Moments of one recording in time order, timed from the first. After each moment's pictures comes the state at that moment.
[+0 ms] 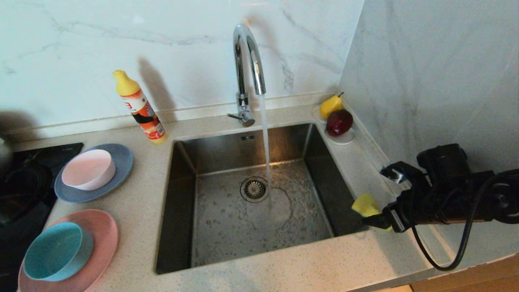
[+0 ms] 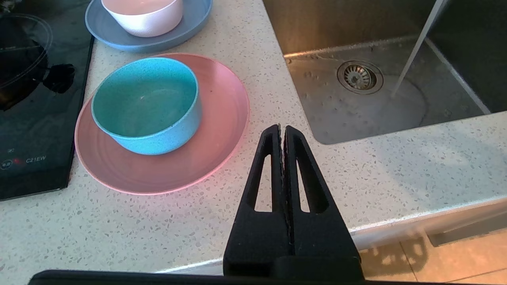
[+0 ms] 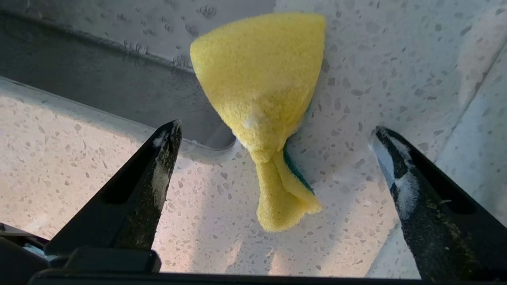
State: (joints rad) left arm 0.00 0.00 0.00 -0.02 -0.03 0.06; right arm 0.14 1.77 -0.91 -0.06 0.19 -0.23
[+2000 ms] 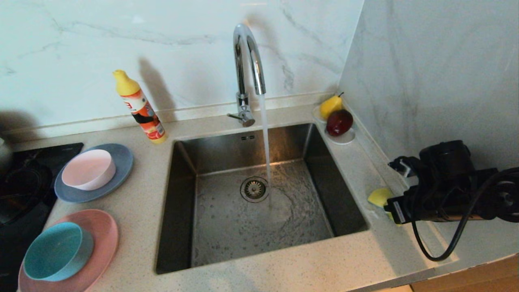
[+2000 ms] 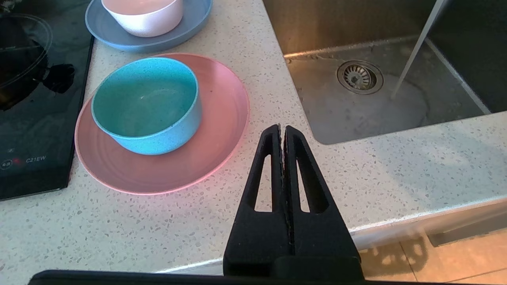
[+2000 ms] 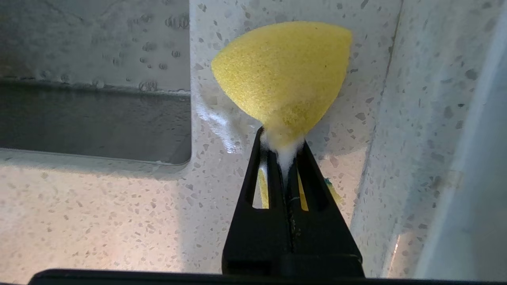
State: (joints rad) left arm 0.00 0.00 0.00 -0.02 -0.03 0.05; right arm 0.14 1.76 -0.92 -0.06 0.03 -0.04
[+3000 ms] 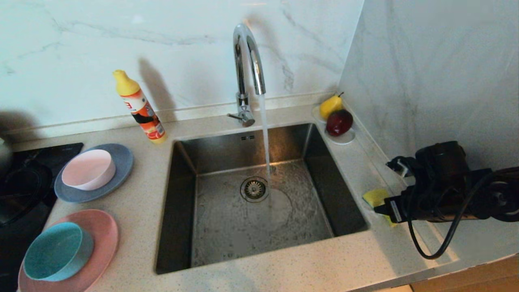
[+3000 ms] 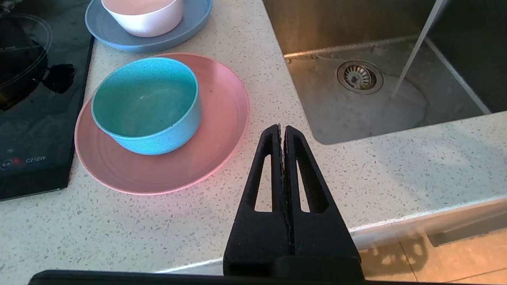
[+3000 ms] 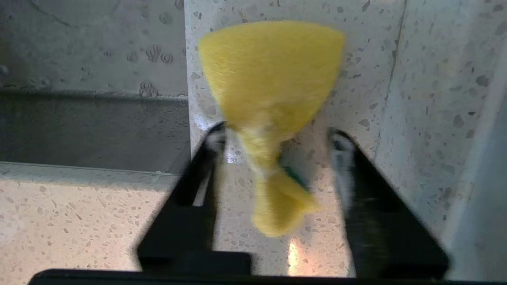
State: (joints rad) left arm 0.00 0.00 0.00 -0.02 -0.03 0.05; right arm 0.15 1.78 -0.93 -0.08 0.02 -0.01
